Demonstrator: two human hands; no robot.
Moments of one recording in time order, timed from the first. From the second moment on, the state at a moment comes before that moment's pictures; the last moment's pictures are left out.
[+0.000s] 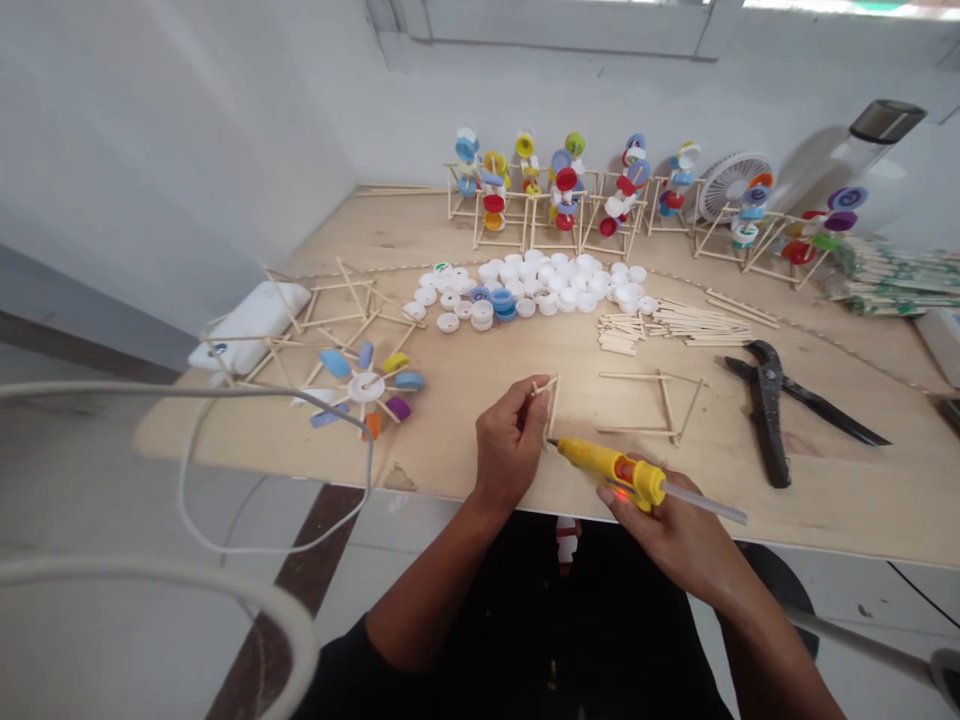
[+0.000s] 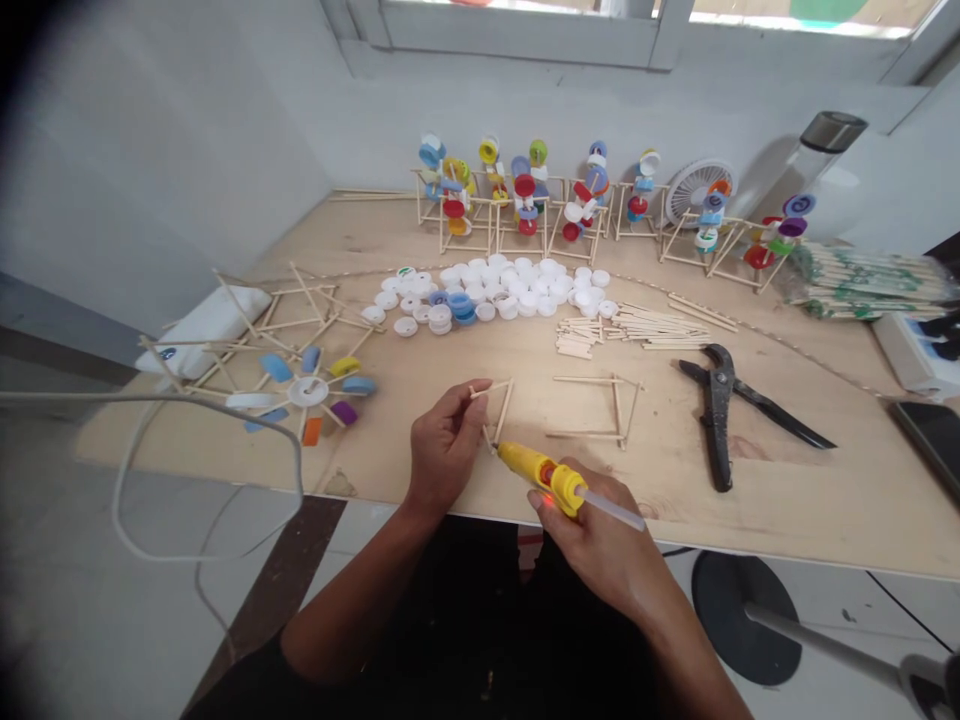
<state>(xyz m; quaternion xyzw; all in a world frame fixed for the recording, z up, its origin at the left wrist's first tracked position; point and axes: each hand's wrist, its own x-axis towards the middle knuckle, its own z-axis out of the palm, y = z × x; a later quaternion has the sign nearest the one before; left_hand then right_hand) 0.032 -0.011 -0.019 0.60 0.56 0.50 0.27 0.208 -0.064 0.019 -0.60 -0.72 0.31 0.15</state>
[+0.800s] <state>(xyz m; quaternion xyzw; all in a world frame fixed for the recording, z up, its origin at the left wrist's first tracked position) 0.032 -0.012 -0.018 0.59 0.55 0.51 0.28 0.206 -0.064 0.015 -0.61 -0.72 0.28 0.17</state>
